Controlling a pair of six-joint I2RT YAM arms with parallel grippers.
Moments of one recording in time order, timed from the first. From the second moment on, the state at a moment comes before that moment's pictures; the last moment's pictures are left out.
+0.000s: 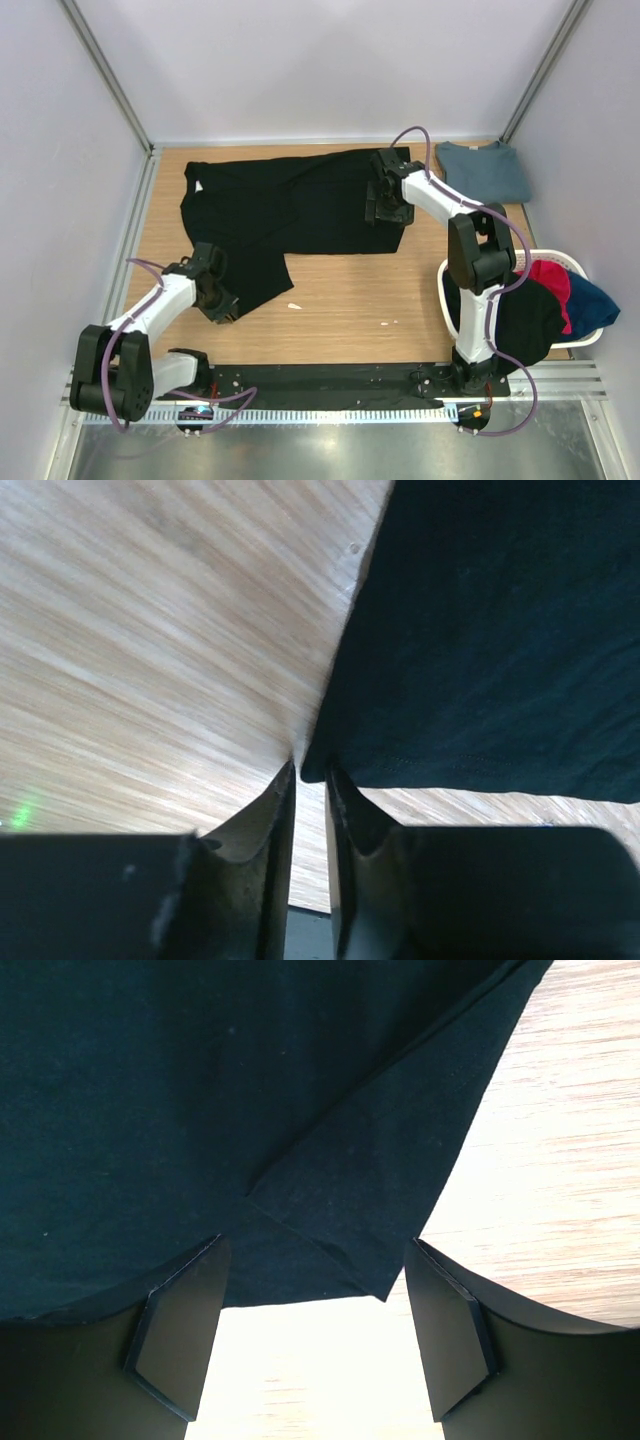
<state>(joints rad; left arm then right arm) -0.17 1.18 0.55 -0.76 -0.01 -0.97 0.37 2.01 1.60 -0.79 0.17 0.45</state>
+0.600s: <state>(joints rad) -0.18 1.22 0.57 -0.72 -0.01 -0.94 0.40 2.10 1.63 -0.83 0.24 0.44</state>
